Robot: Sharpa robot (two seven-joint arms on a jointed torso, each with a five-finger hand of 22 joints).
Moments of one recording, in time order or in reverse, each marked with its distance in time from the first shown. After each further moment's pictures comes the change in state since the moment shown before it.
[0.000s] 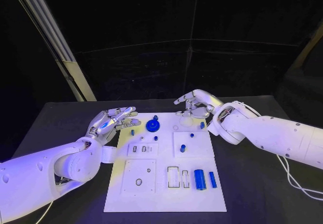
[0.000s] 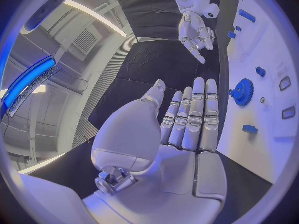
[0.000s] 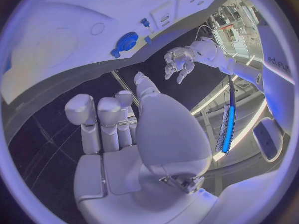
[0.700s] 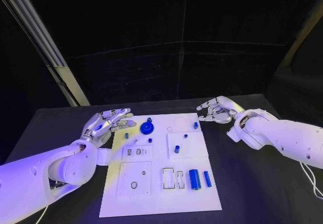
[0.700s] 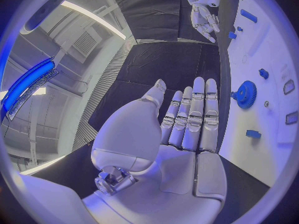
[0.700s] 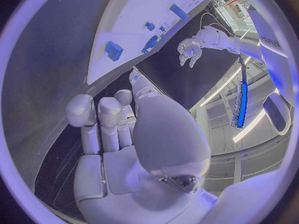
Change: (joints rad) left arm 0.000 0.008 0.000 -0.016 0.000 0.001 0.002; left_hand 0.004 0.004 0.000 0.000 0.000 0.000 0.000 0.000 0.000 0.000 0.000 0.000 0.000 0.000 0.000 0.000 0.001 0.000 0.000 0.000 0.000 -0.001; right arm -0.067 -0.143 -0.001 -0.067 0.190 0.071 0.077; right_hand 0.020 -0.003 0.000 -0.022 0.006 0.001 0.001 0.000 0.000 0.026 0.004 0.018 0.012 0.014 -0.006 0.007 0.041 0.000 0.026 0.000 0.006 0.032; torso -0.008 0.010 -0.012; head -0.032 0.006
